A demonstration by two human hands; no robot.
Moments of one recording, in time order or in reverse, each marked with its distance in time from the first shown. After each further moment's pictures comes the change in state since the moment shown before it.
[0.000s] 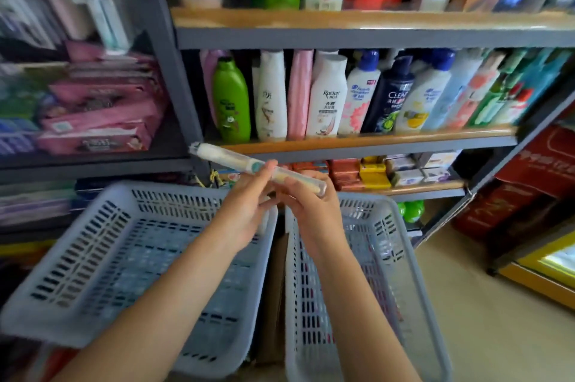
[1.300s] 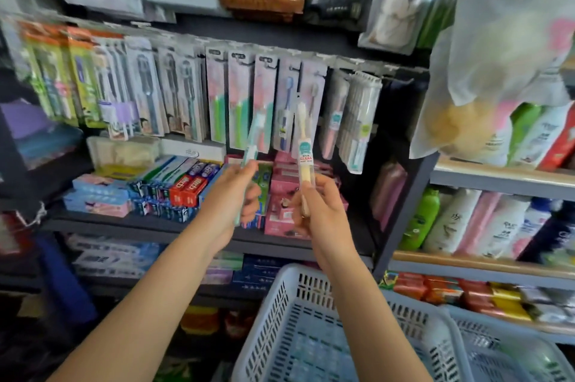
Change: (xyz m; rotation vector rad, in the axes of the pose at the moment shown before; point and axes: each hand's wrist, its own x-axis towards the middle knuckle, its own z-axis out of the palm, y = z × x) left_hand -0.099 0.291 -0.374 0.131 0.149 0.348; right_hand -0.063 0.083 0.440 -0.346 -0.314 -0.203
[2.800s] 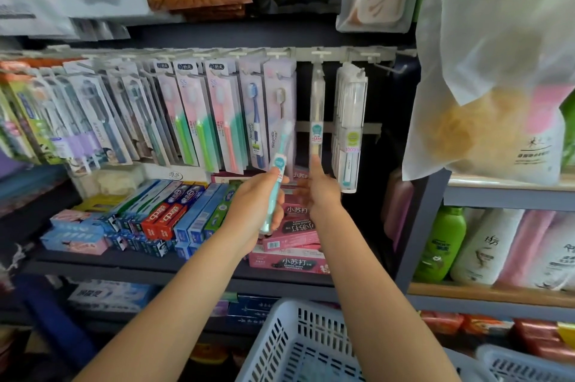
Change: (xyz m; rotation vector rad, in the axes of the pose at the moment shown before) left_hand 0.108 -0.027 0.103 0.105 0.090 -0.032; right_hand 0.209 0.044 -0.061 0.113 0.287 0.398
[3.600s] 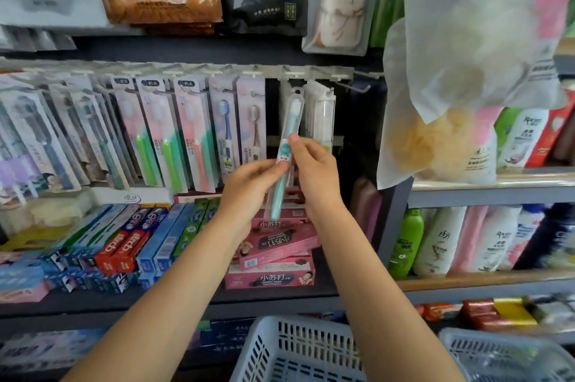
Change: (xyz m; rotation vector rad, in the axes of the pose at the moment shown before) left_hand 0.023 0.032 0.013 0.075 -0.116 0.218; right_hand -0.068 -0.061 -0.007 -0.070 -0.076 -0.620
